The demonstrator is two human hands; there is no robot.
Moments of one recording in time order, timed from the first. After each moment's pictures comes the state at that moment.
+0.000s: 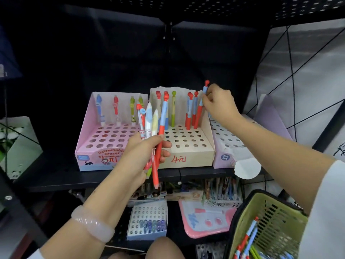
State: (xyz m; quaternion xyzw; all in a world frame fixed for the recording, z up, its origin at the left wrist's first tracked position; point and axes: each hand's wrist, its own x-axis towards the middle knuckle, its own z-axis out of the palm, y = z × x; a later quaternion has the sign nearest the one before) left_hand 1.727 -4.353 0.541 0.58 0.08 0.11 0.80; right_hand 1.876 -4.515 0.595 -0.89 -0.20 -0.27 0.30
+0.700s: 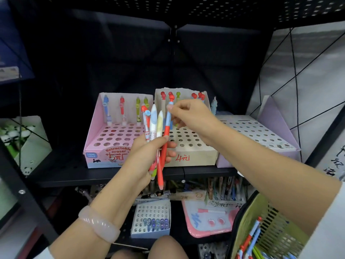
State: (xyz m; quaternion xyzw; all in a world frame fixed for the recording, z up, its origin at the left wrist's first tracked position) left_hand 1.714 -4.356 0.542 0.57 0.05 0.11 0.81; right_hand 1.797 -4.464 0.594 -0.79 -0.29 0.01 0.55
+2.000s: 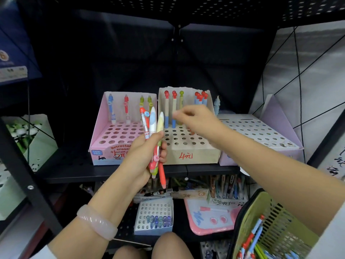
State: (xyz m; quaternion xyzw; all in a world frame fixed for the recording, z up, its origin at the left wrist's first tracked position) left_hand 1.711 -4.347 0.537 0.53 0.07 0.10 0.84; right_hand 1.793 -4.471 0.588 -0.85 -0.28 -0.02 0.44
